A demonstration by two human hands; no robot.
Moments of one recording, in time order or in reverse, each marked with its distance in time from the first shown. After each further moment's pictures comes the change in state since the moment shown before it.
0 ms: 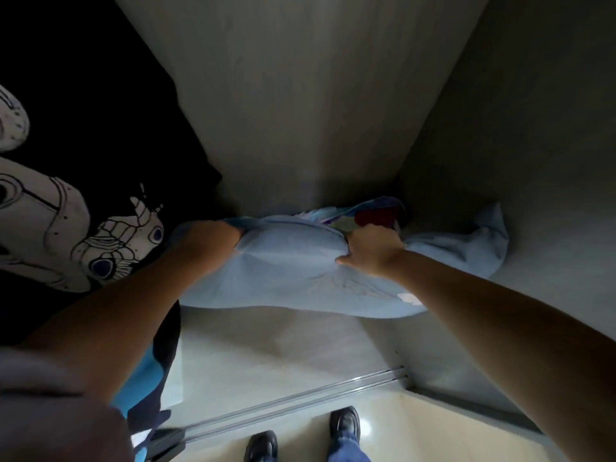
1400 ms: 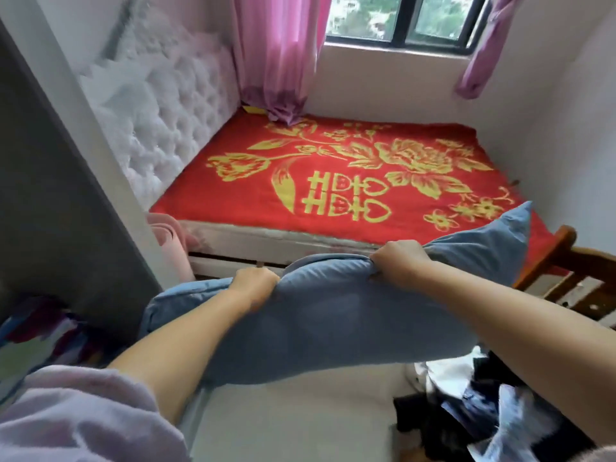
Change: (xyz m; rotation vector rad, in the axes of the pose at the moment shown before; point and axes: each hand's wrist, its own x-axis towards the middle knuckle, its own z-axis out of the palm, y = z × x) left_hand -0.482 0.470 -0.206 0.198 0.271 1.241; right_hand -0.831 0.057 0.035 0.004 -0.065 1.134
